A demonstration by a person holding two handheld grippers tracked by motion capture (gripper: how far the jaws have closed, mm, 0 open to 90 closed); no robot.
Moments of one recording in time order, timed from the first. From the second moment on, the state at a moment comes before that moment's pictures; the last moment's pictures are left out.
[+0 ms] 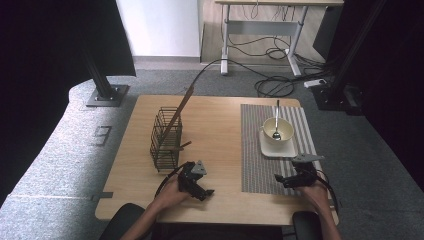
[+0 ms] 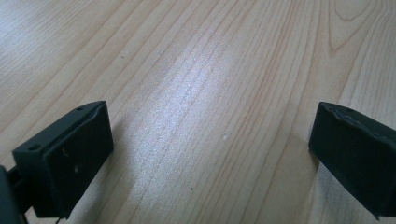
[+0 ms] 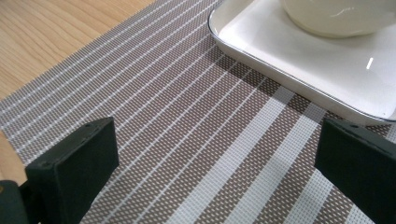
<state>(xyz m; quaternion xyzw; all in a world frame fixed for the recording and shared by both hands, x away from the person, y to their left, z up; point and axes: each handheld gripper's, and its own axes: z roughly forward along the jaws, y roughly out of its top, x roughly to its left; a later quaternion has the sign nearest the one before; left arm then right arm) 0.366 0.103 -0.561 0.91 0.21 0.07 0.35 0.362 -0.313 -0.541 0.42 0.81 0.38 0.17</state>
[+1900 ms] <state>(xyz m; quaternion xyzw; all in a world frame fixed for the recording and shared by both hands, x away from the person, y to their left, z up) 0.366 0.103 -0.560 0.91 0.21 0.07 0.35 0.383 -0.173 -0.437 0.33 0.84 0.41 0.11</state>
